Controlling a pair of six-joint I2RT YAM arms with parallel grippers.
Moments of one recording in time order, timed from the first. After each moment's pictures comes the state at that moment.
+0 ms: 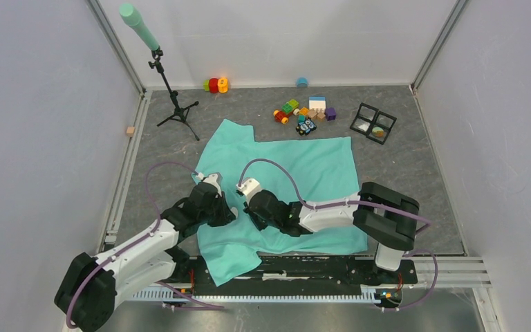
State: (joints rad) left arm -0.58 0.89 0.31 -0.27 0.05 -0.67; right arm 1.21 1.78 0.88 0.17 0.24 0.32
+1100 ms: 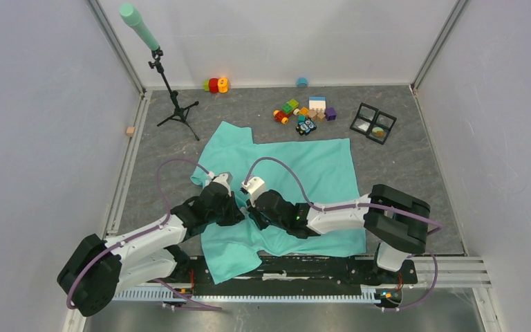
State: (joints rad) left arm -0.70 1.01 0.33 -0.15 0.02 -0.73; right arm 1.21 1.70 0.81 0.28 0.21 0.34
